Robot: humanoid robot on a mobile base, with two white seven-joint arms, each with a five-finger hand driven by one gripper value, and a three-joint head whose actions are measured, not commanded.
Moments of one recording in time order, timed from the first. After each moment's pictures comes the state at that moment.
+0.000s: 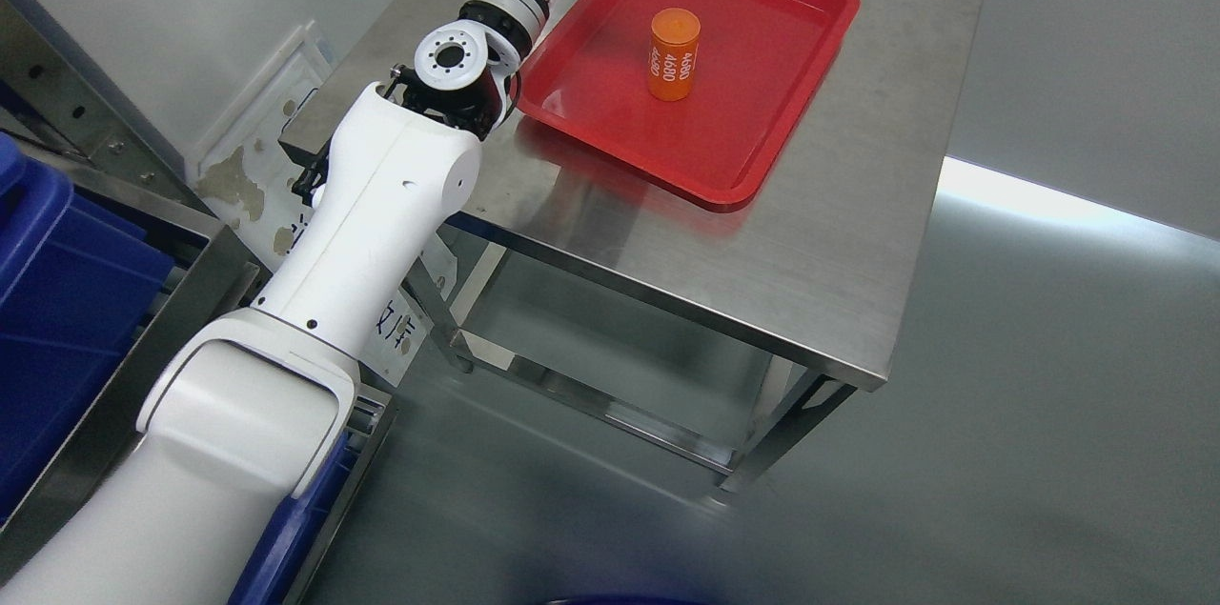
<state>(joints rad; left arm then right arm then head) -1.01 0.00 -0.49 -0.90 0.46 -0.08 0.01 0.00 0.00 0.00 0.00 0.00 -0.02 -0.03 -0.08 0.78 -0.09</state>
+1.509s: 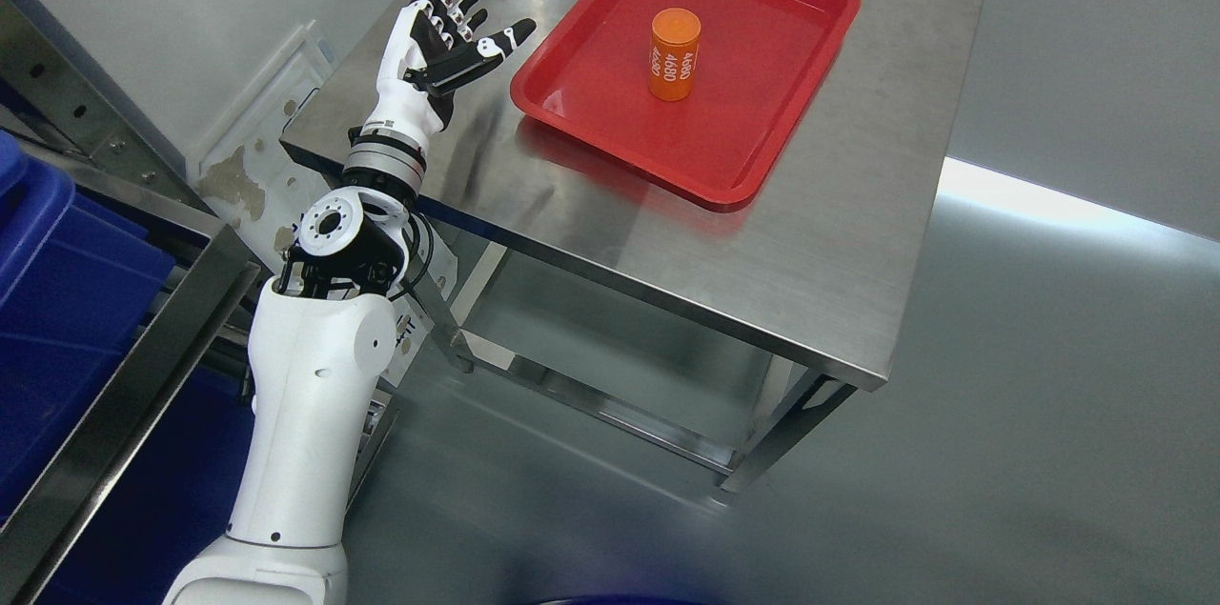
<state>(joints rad) -0.50 0.00 -0.10 -1.43 0.35 0.16 0.01 0.00 0.00 0.00 0.00 0.00 -0.02 -0.03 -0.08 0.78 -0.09</state>
